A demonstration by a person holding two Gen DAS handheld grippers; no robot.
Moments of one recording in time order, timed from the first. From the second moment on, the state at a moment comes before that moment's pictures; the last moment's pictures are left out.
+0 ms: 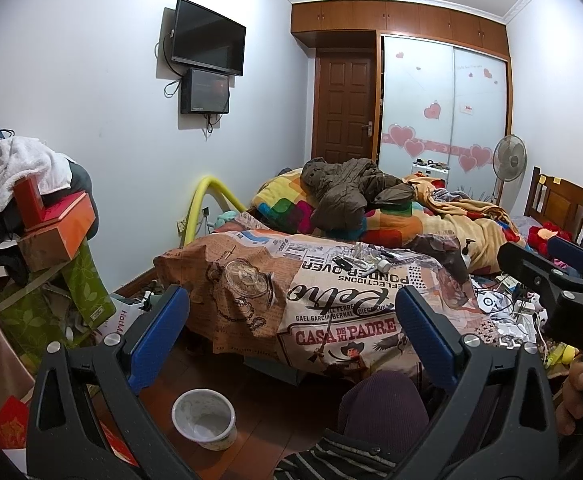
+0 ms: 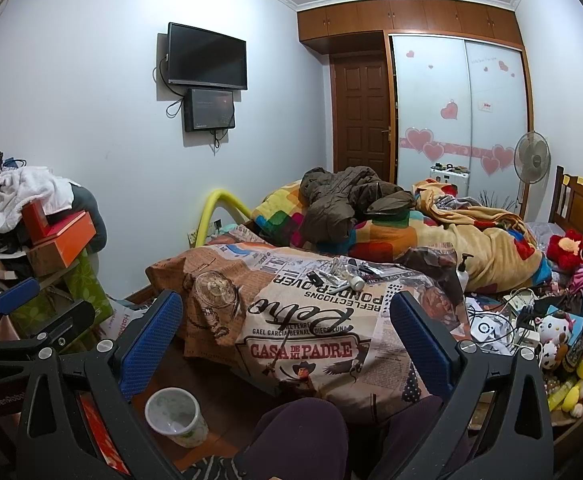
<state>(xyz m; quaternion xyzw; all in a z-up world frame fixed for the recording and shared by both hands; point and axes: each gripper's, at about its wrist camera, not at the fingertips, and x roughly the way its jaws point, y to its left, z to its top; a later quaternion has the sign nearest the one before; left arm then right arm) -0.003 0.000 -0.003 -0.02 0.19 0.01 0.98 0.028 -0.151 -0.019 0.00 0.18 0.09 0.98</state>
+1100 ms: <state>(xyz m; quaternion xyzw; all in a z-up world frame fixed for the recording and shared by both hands) -0.003 0.001 -0.004 -0.02 0.19 0.01 0.98 0.026 -0.154 -0.015 0.00 0.18 0.09 0.98</state>
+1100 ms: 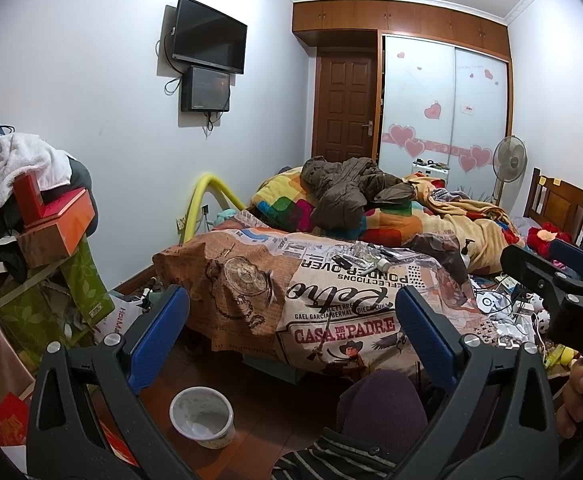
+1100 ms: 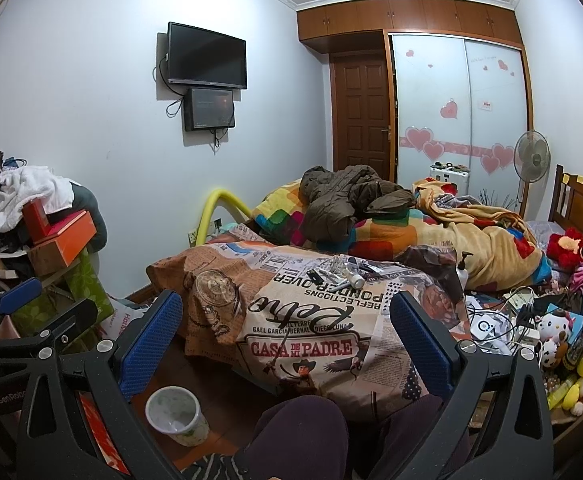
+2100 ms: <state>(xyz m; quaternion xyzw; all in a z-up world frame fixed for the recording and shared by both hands) 0.163 -0.034 -0.023 -0.03 0.25 -0.04 0.97 0.145 -0.236 -0.038 0.03 0.20 0.01 0.98</state>
